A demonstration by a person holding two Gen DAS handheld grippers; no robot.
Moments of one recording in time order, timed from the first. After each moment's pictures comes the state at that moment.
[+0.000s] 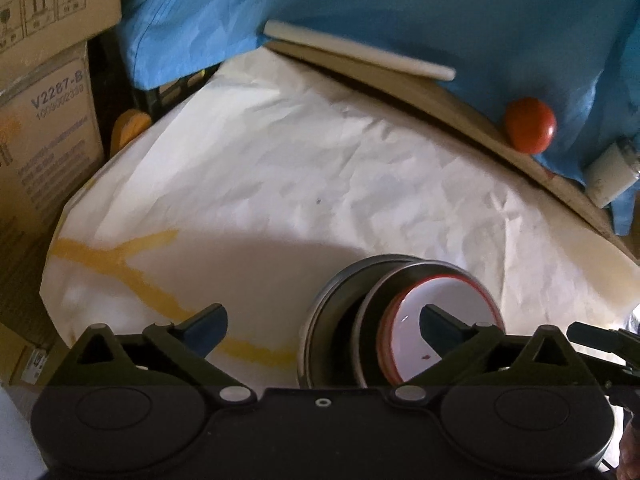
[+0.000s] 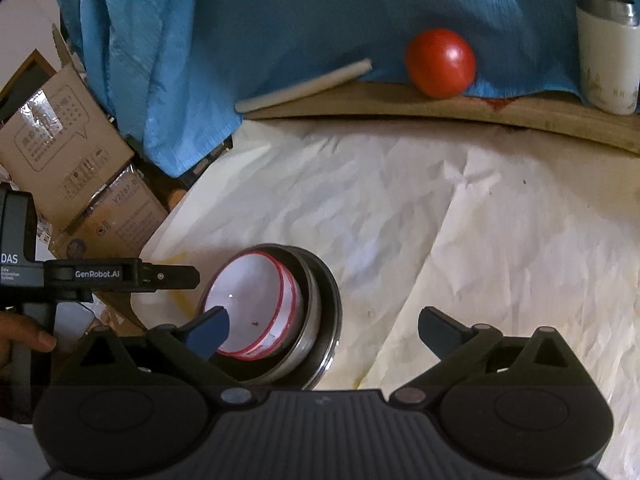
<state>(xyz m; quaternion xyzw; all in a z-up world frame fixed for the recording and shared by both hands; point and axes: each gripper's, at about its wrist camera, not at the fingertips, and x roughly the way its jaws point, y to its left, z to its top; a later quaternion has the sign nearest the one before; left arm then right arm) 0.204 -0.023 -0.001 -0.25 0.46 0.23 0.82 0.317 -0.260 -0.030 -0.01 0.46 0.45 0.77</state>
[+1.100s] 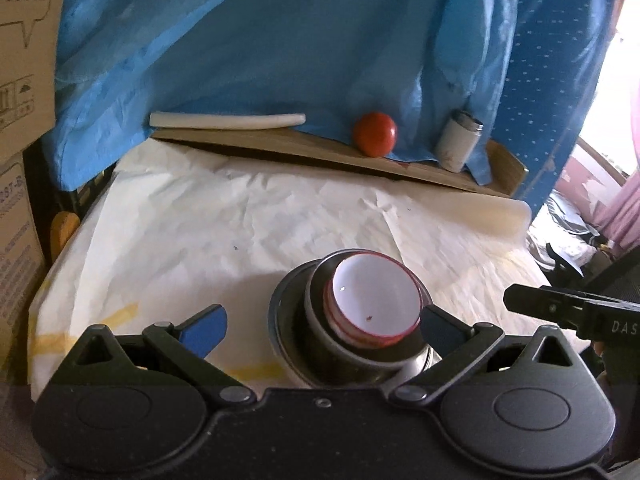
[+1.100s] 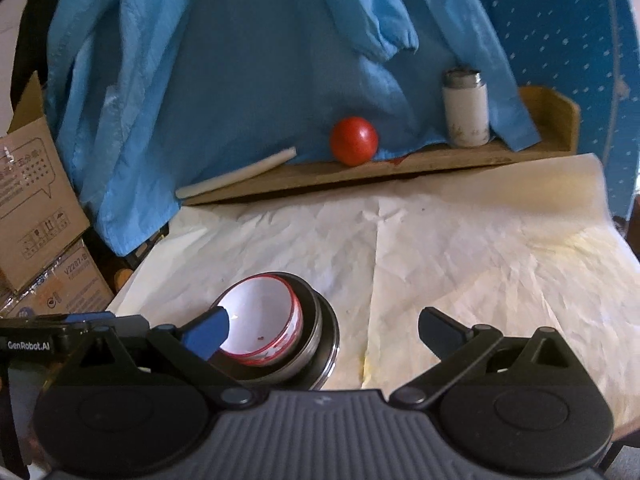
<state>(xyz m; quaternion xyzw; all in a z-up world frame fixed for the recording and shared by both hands) 0.118 -0.019 0.016 -0.14 0.35 0.01 0.93 0.155 -0.263 -0.010 0.05 0.32 0.24 0.91</state>
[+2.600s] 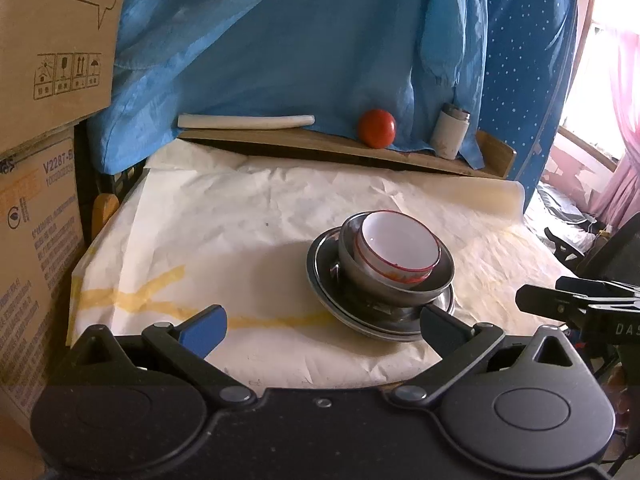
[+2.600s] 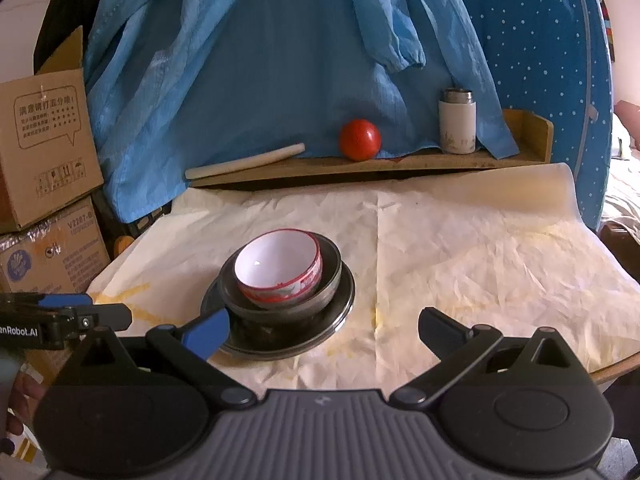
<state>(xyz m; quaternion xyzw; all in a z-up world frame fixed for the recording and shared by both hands) 0.049 -0.004 -0.012 -0.11 0.31 0.00 0.94 0.080 -0.241 -0.034 0.00 0.29 0.22 0.93</state>
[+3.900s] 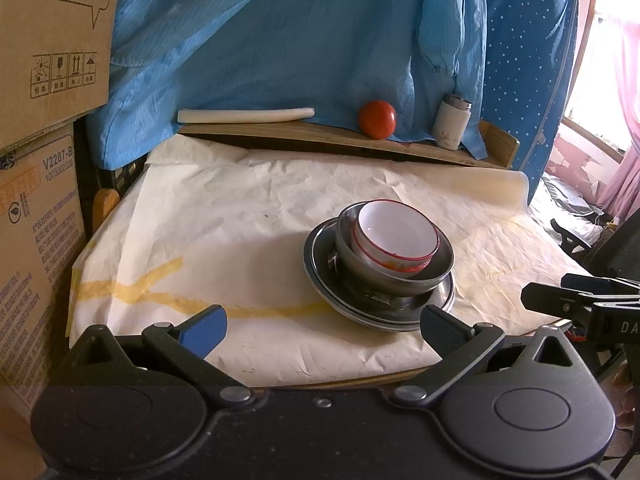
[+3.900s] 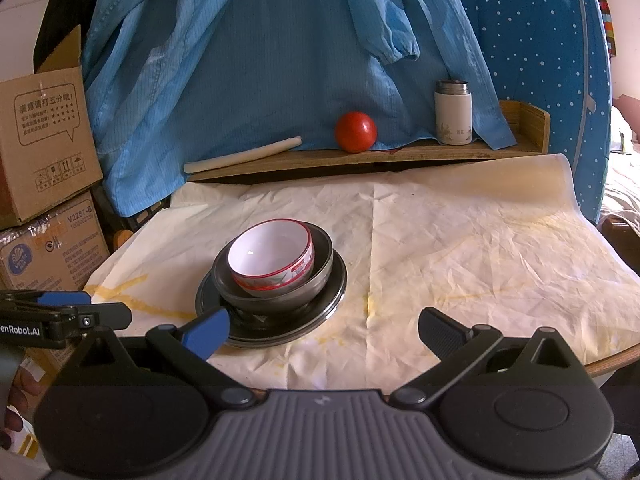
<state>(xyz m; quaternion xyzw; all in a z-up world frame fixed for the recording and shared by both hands) 0.049 -0.011 -0.015 -0.10 0.32 0.01 0.94 0.078 -0.249 -0.036 0.01 0.29 0.22 0.93</state>
